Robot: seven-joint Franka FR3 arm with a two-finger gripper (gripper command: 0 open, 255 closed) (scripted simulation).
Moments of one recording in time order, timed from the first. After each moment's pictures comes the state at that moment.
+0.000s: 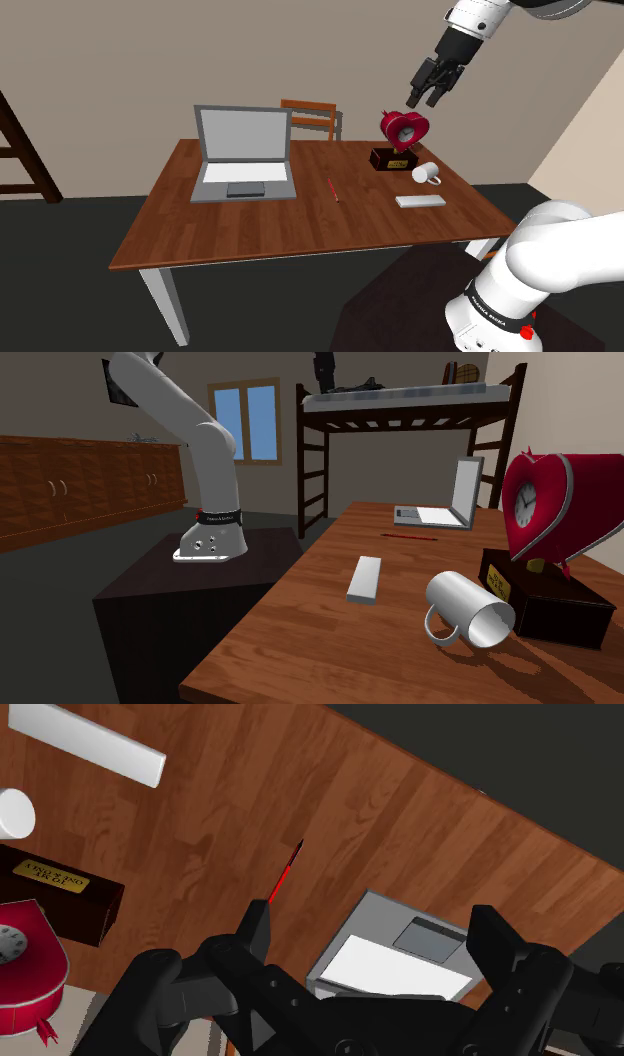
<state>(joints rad) -0.02 -0.82 -0.01 -2.28 0.08 1.68 0.01</state>
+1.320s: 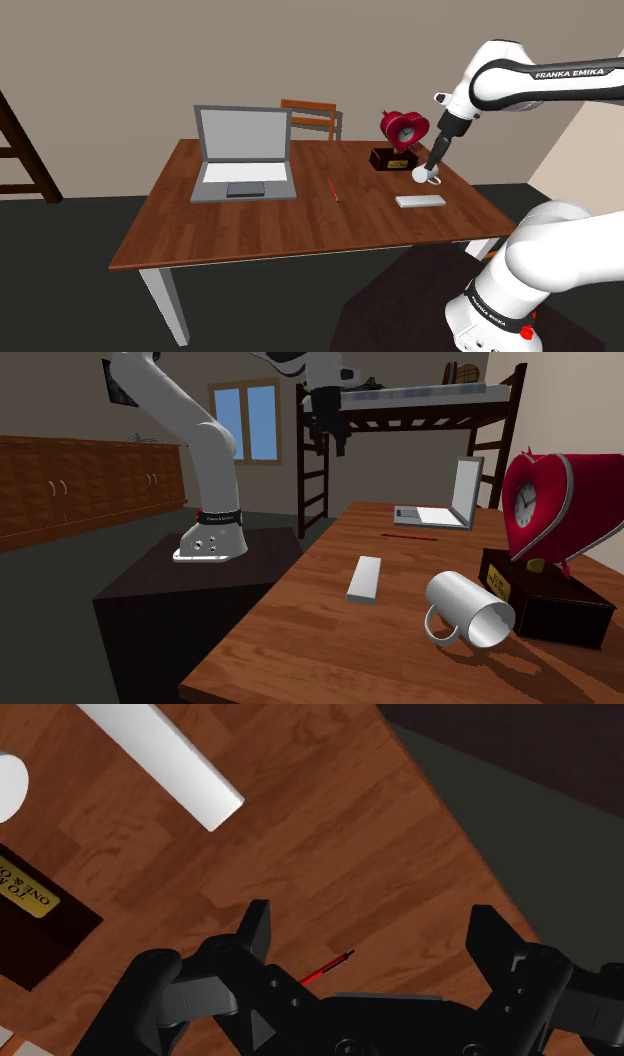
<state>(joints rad) -0.03 -0.81 -0.38 -2.68 -0.19 2.00 -0.60</state>
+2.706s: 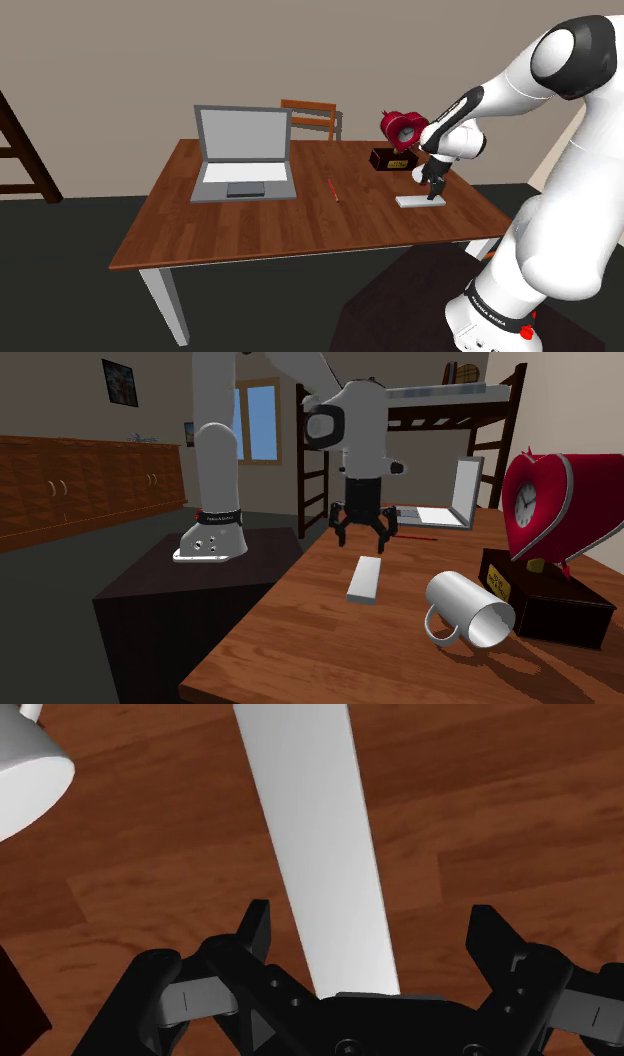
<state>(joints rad) 0.24 0.09 -0.96 -2.53 0.17 2.60 -1.68</state>
